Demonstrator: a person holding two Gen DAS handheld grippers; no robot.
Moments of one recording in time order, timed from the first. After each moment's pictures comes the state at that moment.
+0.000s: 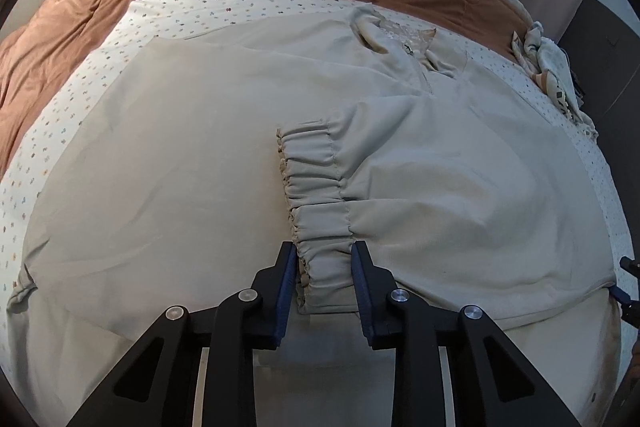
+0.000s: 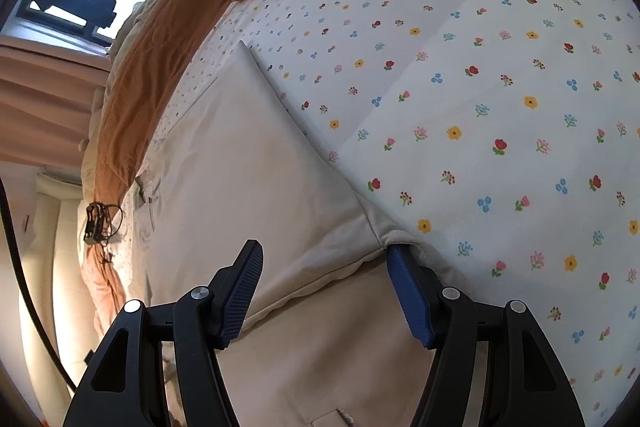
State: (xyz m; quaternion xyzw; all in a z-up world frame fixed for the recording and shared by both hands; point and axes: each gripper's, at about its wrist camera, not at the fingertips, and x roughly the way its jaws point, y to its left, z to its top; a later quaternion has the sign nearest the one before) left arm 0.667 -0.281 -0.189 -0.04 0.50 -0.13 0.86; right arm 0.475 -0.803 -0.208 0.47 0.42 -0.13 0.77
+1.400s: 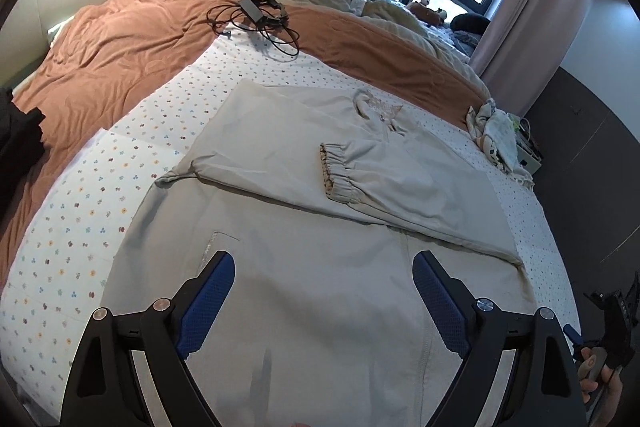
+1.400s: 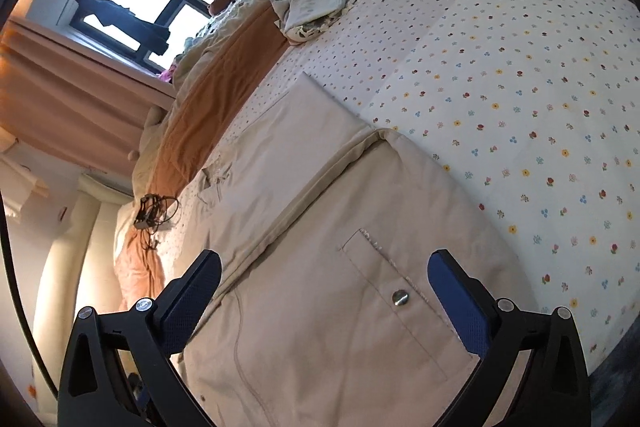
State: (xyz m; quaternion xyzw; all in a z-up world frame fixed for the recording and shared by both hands) left arm 0.461 -0.162 -0.062 -0.13 0.40 -0.14 0.89; right arm 0.295 -0.709 -0.120 0.46 0.31 -0.11 0.82
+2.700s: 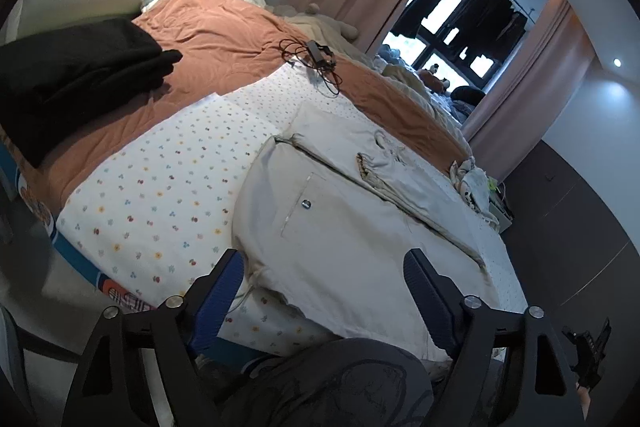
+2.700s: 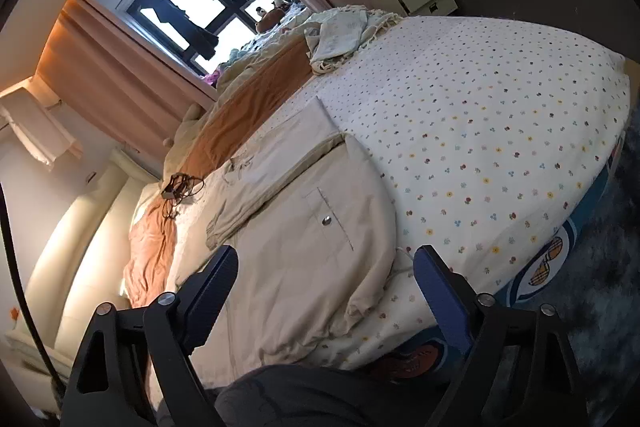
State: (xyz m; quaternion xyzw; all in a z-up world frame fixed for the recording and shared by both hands) left arm 0.246 -0.008 -0.077 -0.26 0.33 -0.12 0.90; right arm 0.097 -0.707 -0.110 0.40 0.26 -0.08 0.88
